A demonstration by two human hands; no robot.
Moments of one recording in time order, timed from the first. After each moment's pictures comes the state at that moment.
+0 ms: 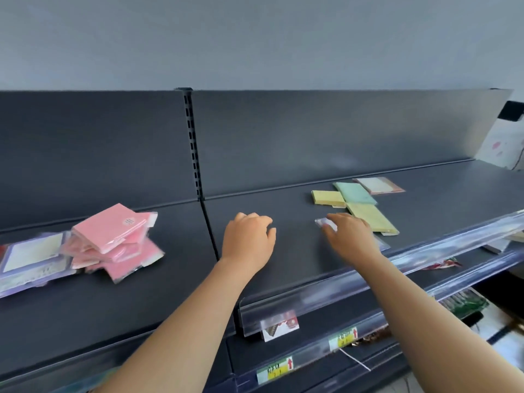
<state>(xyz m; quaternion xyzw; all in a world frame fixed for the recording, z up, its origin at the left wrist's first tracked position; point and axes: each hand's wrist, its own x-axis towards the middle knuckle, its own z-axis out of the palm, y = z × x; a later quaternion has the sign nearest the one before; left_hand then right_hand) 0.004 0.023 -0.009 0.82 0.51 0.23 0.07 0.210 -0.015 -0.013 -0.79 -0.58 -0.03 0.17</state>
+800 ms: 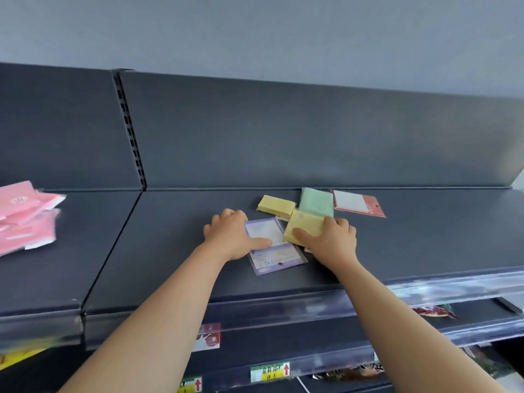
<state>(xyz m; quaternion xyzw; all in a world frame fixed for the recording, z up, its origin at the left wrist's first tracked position) 0.167 0.053 -0.013 0.71 0.67 0.10 0.17 0.367 0.035 -0.030 -0.80 -0.56 0.09 0.20</state>
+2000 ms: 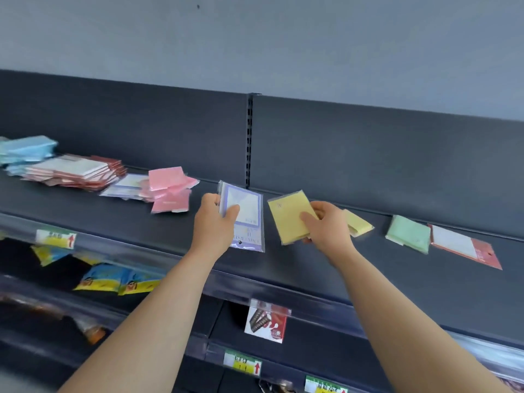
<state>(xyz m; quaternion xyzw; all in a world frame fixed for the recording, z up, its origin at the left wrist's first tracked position) 0.023 -0.030 0.001 0.44 0.70 0.55 0.16 0.219 0.036 0.006 -0.52 -0.64 0.38 0.42</state>
